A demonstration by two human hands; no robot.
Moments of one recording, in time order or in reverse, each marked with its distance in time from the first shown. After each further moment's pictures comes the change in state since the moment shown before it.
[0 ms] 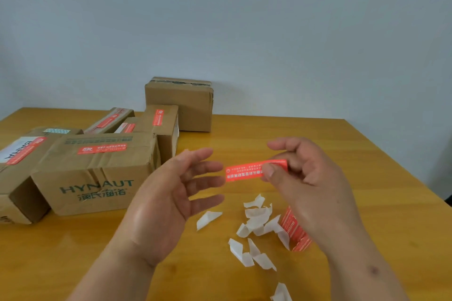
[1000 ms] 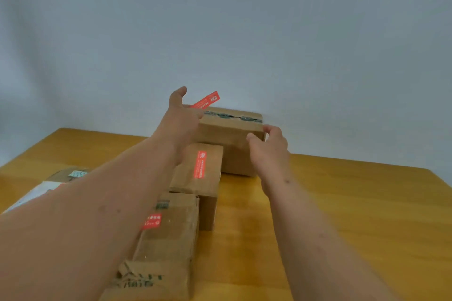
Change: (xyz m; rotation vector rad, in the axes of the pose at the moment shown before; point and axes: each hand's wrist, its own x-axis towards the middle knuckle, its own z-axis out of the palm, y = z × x) left_hand 0.223 0.110 -0.087 0.581 0.474 0.097; right_hand 0.246 0.040 0.171 -0.028 0.085 0.320
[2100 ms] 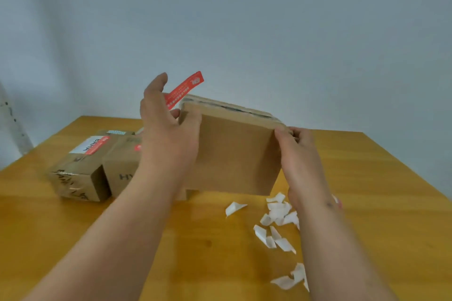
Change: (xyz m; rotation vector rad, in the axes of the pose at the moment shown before) left_hand -0.276 0.023 -0.023 0.091 0.244 0.407; right_hand -0.227 0.011 -0.152 0.277 0.085 -0.021
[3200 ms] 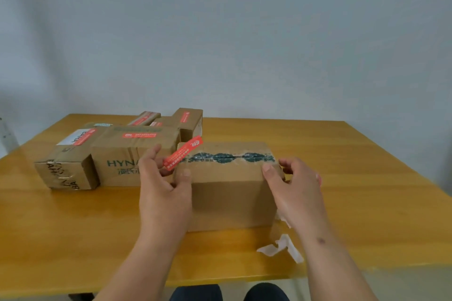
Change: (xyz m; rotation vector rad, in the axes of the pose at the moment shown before) left_hand -0.091 -0.067 -0.003 -0.048 -0.004 -0.158; right_hand -0.050 0.069 -0.042 -0.513 0.017 -0.102
